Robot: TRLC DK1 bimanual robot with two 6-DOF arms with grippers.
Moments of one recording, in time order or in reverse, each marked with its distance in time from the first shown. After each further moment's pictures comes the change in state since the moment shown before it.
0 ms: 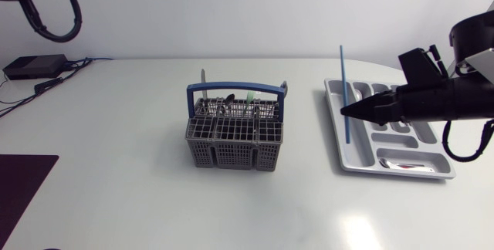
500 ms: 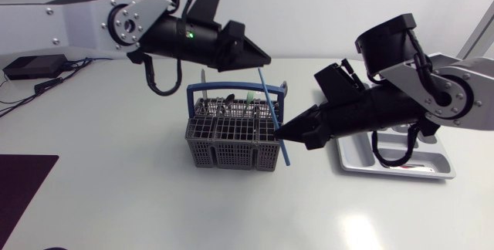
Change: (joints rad) left arm -0.164 0.297 -0.074 0.187 0.156 -0.219; right arm 0.448 0.089 0.000 0.132 0.047 0.127
